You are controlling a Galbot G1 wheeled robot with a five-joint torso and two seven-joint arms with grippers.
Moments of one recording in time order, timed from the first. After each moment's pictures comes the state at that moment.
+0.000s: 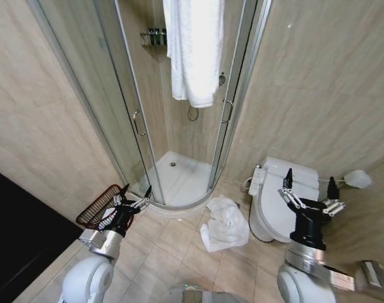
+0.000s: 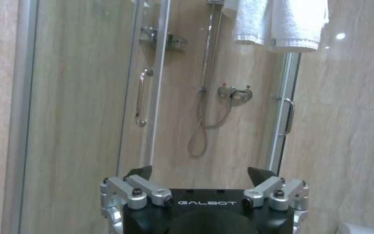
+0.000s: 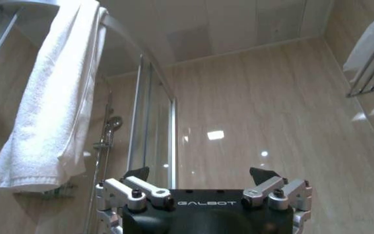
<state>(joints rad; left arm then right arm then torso) 1.72 -1.40 -0.72 -2.35 -0.38 0.11 0.16 -1.71 1.47 0.65 2.37 0.07 0.51 0.22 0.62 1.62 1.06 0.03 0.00</state>
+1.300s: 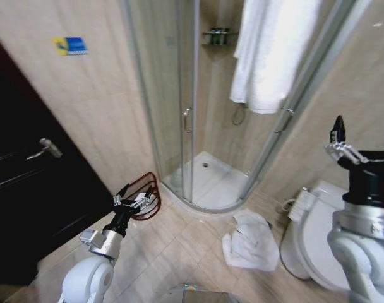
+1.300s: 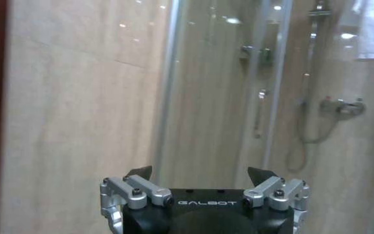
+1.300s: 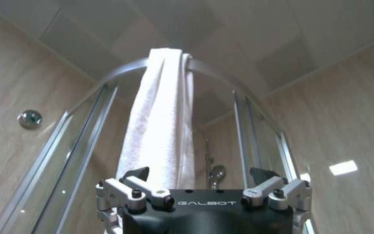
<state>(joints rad) 1.72 -1.40 -0.72 -2.35 -0.38 0.11 0.16 -1.41 1.08 0.96 2.37 0.47 0.31 0.20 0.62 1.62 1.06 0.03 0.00</state>
